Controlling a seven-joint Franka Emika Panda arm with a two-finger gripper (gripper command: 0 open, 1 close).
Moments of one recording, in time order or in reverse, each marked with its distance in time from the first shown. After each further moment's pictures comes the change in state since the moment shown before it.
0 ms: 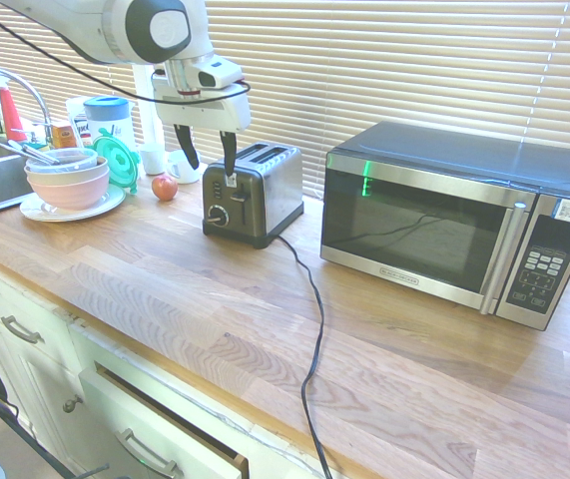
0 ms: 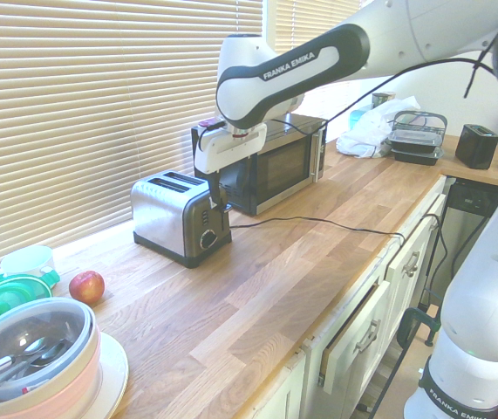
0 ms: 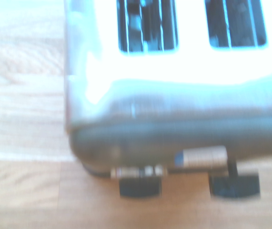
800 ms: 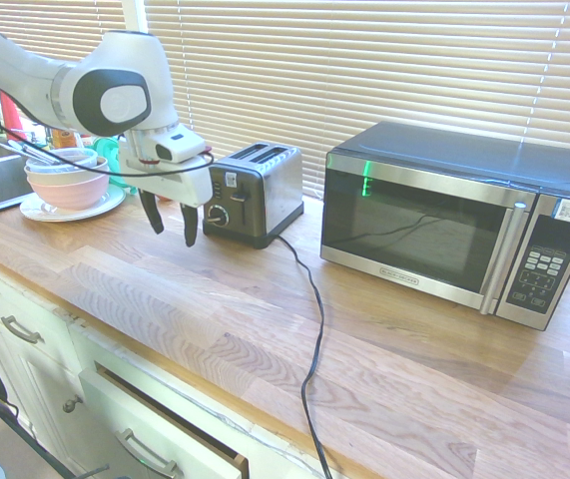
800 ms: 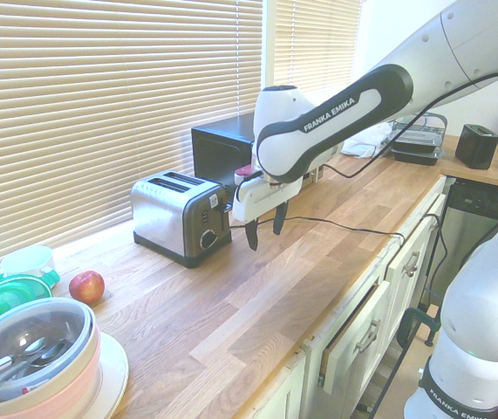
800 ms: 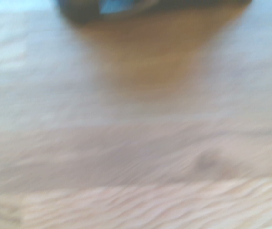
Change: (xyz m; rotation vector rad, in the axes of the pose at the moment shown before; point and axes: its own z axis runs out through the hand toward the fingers) arm -0.081 0.088 0.060 -0.054 -0.048 0.052
